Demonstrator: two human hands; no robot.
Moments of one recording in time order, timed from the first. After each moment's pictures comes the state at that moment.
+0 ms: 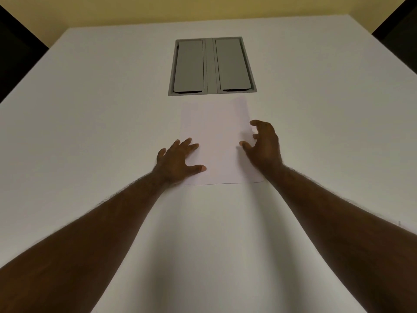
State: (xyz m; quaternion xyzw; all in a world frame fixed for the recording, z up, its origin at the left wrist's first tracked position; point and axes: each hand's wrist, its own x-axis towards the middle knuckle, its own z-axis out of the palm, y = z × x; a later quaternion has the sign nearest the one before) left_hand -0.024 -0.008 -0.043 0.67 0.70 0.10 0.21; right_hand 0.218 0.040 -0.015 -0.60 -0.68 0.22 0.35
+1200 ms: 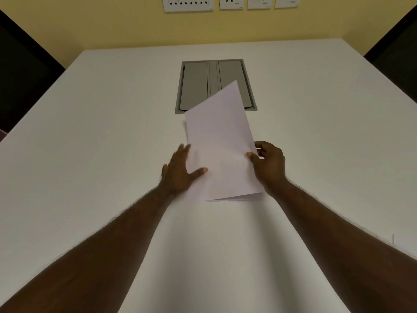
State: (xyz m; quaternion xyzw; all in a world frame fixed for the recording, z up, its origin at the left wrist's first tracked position) left_hand -0.015 -0.020 -0.007 0.60 0.73 0.23 0.25; right_hand 0.217 0.023 0.019 -0.62 -0.58 0.33 0.41
